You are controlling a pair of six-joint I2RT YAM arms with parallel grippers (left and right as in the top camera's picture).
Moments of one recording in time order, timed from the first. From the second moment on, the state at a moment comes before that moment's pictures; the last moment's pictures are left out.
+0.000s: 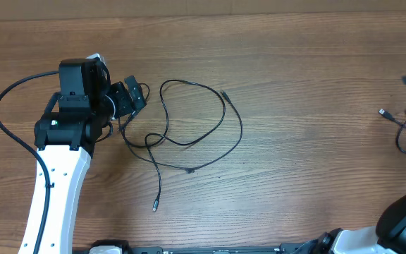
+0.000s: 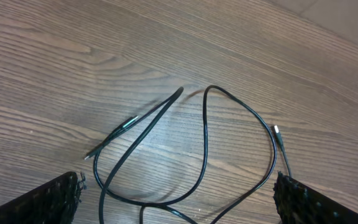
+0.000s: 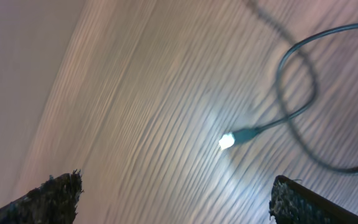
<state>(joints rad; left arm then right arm) -0.03 1.31 1.24 -0.79 0.09 -0.41 -0.57 1.64 1.34 -0.61 -0.12 0.62</state>
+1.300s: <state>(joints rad) -0.03 1.31 1.24 -0.79 0.09 -0.41 0.58 1.65 1.34 -0.86 -0.11 0.80</state>
